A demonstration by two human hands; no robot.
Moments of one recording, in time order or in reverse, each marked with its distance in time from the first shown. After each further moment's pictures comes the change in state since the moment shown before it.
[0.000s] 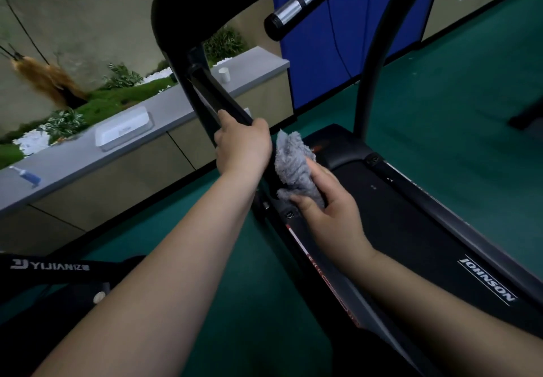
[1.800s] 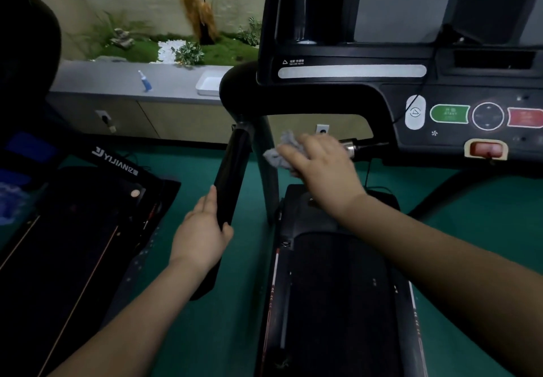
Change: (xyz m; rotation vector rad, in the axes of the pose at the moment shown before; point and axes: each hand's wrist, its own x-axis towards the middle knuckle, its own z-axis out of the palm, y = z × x) left_hand 0.002 0.042 0.024 0.622 0.218 -0.219; right_hand 0.360 -0.018 -0.056 -0.907 -0.720 -0.953
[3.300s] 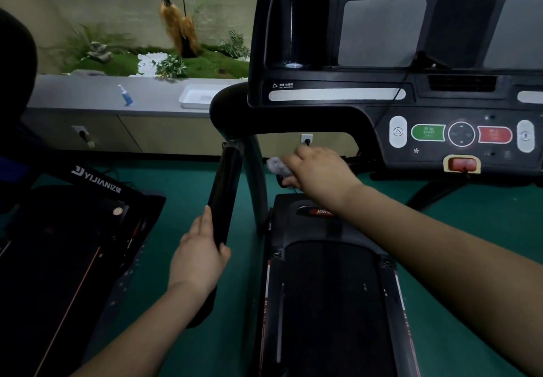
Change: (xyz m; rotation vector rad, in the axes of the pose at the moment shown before) left_hand 0.000 0.003 -0.004 -0.027 -0.014 0.002; right_hand 0.034 0.009 -0.034 -0.038 -0.357 0.052
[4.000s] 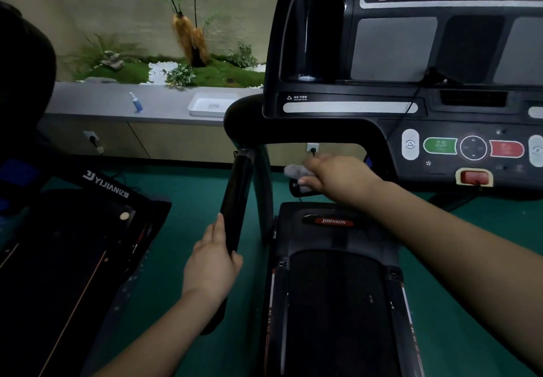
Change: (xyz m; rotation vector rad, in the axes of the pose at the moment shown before) left_hand -0.001 -0.002 0.002 -0.009 0.008 0.000; right_hand 0.008 0.017 -0.014 0.098 -0.112 0.028
